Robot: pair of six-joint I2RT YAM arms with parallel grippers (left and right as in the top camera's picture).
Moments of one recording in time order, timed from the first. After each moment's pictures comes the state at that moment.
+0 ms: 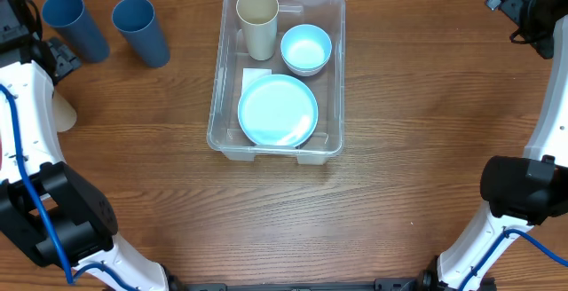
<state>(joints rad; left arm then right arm) 0.42 1.92 1.76 -0.83 -0.35 -0.31 -0.27 2.08 2.46 -1.43 0.07 0.51</state>
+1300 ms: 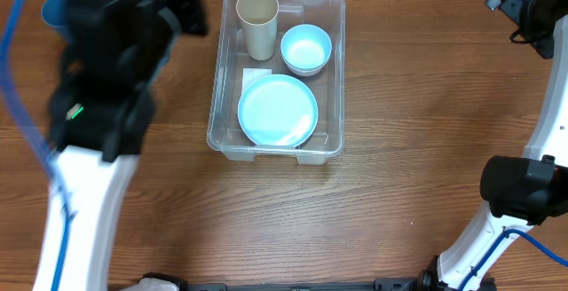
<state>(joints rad) -0.26 1.46 1.77 -0.51 0.02 -0.15 -0.27 2.08 2.46 -1.43 0.07 0.51</state>
